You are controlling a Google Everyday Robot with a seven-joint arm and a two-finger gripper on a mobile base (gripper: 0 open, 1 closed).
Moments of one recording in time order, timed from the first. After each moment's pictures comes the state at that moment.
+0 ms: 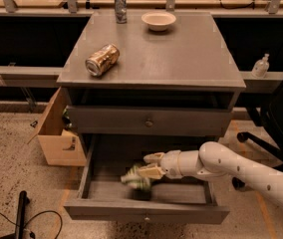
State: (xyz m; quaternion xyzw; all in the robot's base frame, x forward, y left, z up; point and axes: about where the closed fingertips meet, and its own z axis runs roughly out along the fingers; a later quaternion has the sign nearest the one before) arm 0.563 -0.019 0.530 -0.41 0.75 0.37 0.37
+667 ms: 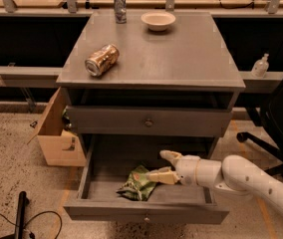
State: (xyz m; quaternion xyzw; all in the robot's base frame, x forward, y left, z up) arm 0.539 -0.058 0.579 -0.37 0.74 0.35 0.45
